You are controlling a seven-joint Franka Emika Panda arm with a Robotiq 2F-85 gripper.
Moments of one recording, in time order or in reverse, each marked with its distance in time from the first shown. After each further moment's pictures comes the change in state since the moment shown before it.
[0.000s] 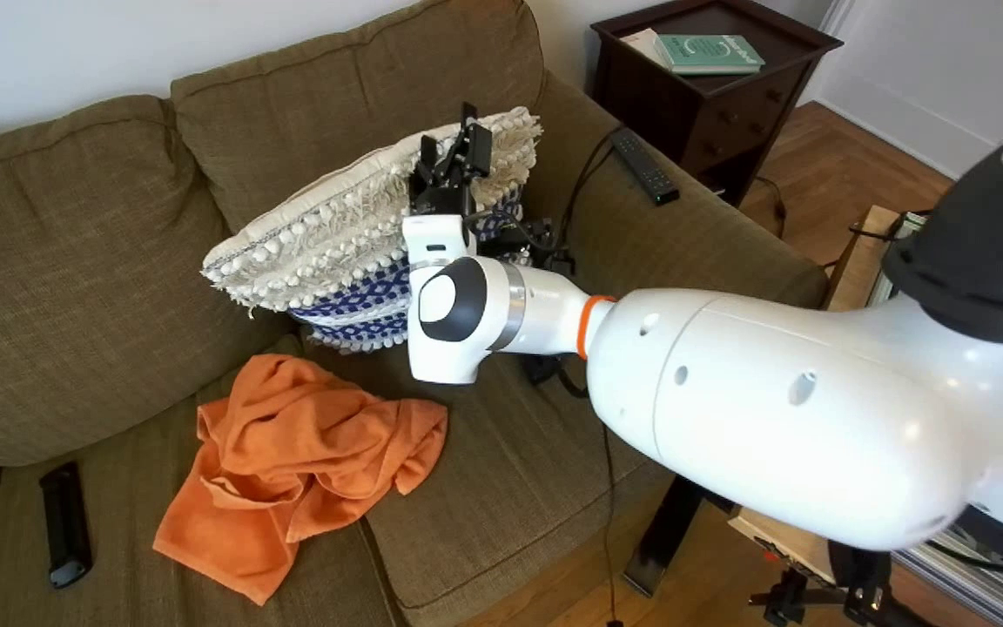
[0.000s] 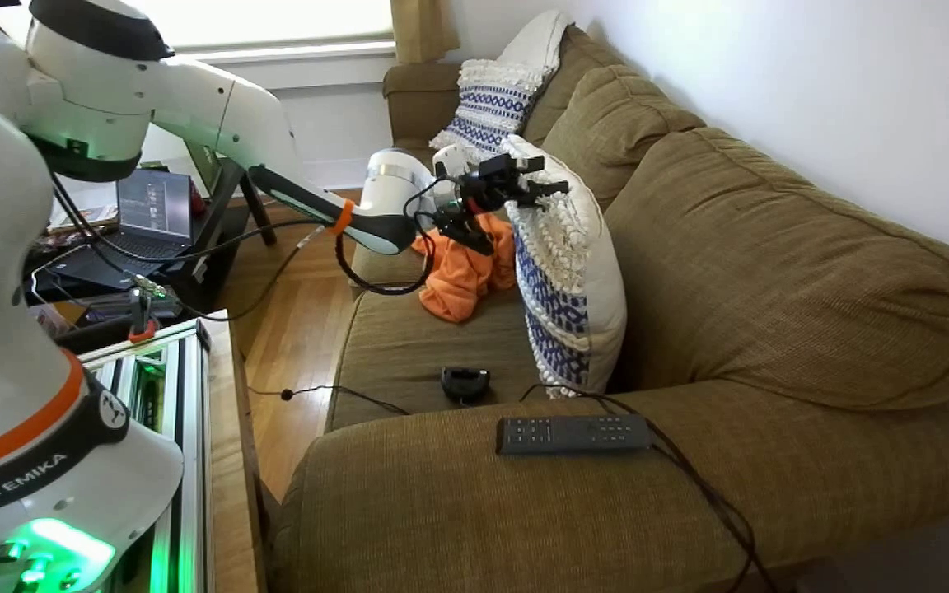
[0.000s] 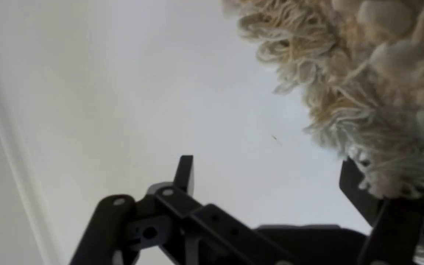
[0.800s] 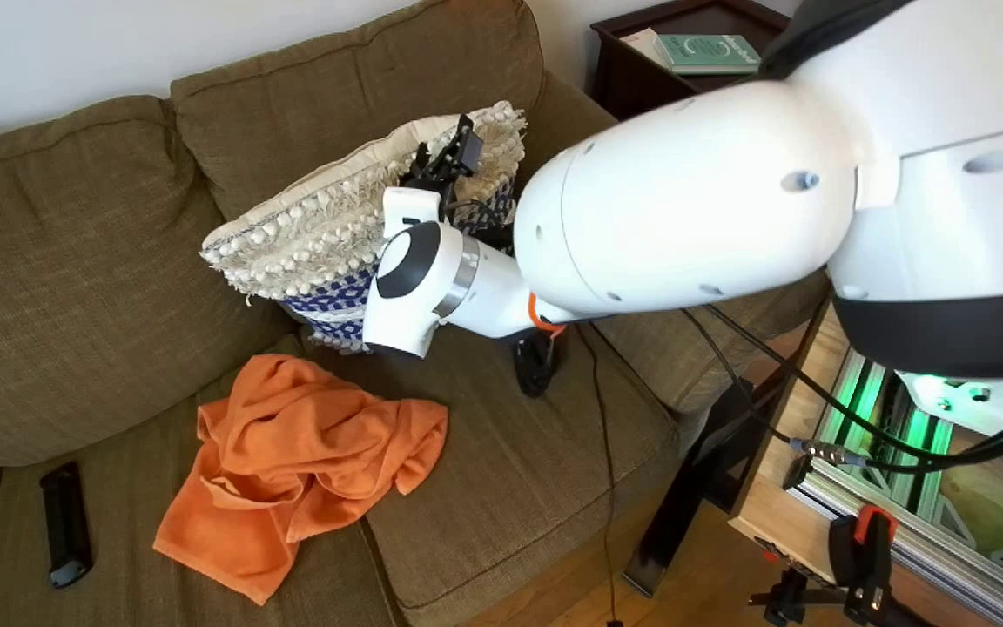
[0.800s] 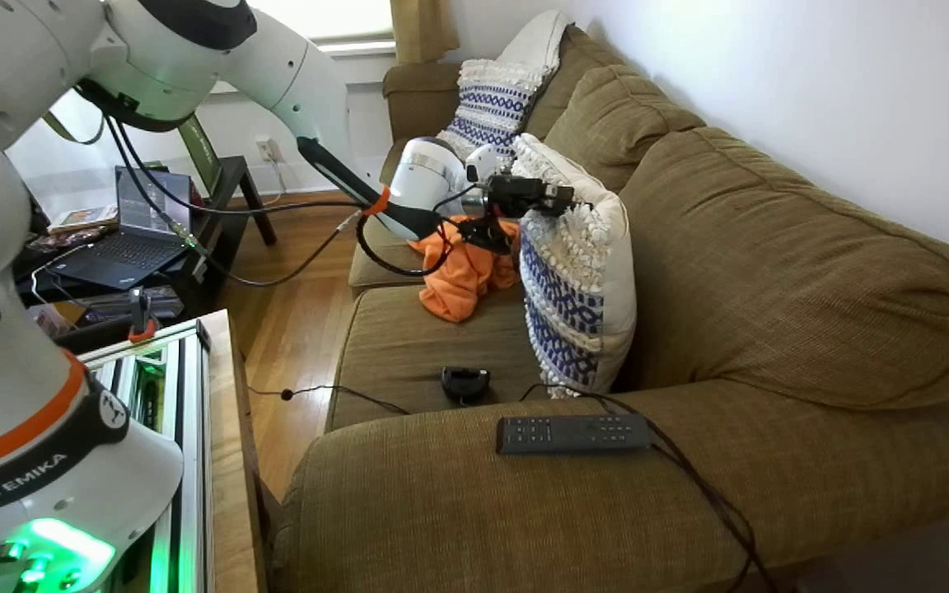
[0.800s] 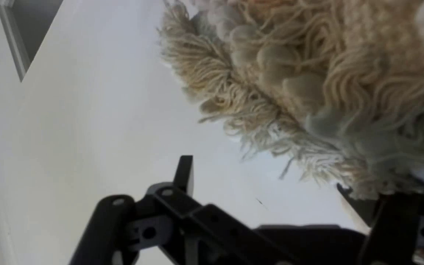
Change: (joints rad) arm -0.372 -0.194 0.313 0.232 -0.167 -0.152 0.084
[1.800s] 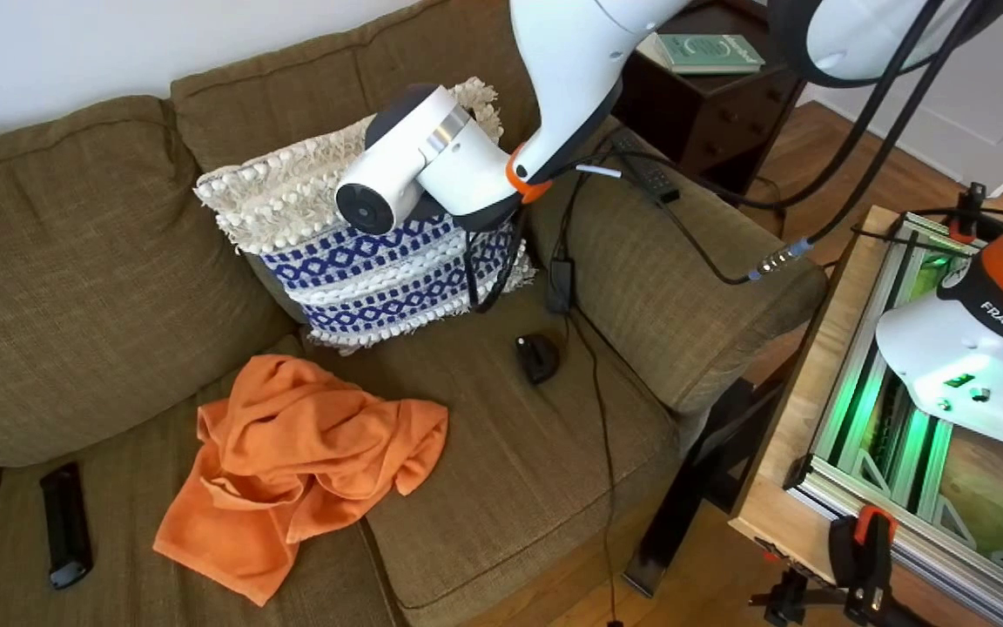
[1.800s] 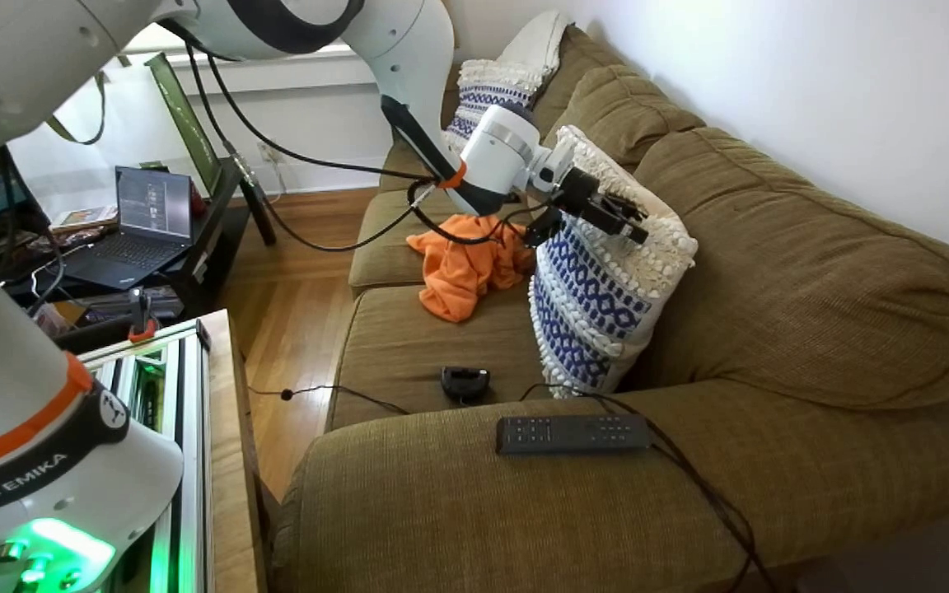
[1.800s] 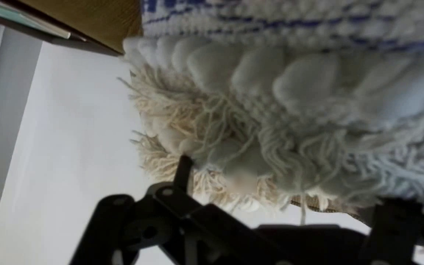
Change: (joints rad) arm -0.607 -0.205 0.515 0.129 -0.321 0.176 0.294
